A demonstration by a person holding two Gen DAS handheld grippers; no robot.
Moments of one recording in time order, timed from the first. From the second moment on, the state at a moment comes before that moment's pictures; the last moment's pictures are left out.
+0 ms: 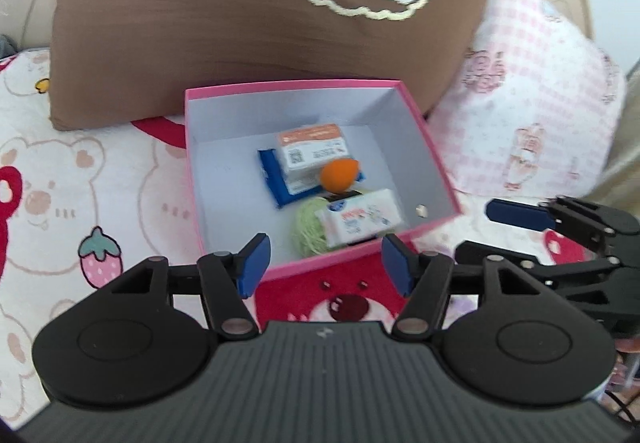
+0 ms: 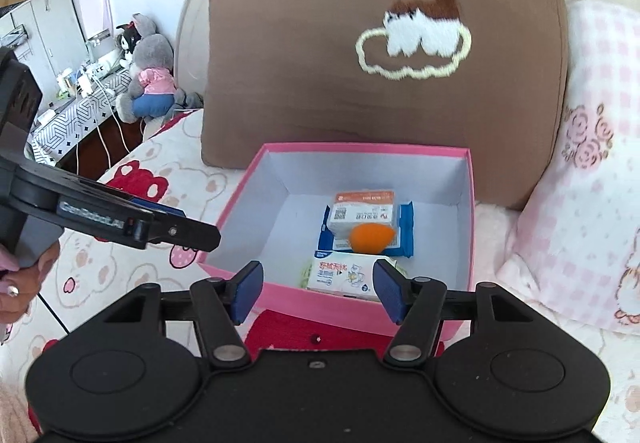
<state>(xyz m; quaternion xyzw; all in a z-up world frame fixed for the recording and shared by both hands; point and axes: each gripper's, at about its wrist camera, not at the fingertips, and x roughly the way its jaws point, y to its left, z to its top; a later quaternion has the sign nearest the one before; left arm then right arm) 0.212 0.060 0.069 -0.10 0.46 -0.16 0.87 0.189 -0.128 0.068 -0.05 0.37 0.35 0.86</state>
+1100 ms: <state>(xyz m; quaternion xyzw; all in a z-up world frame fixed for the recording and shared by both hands) 0.082 0.077 0.125 -0.07 0.43 -0.20 0.88 0.096 -0.147 0.086 -0.10 0.36 0.33 0.86</state>
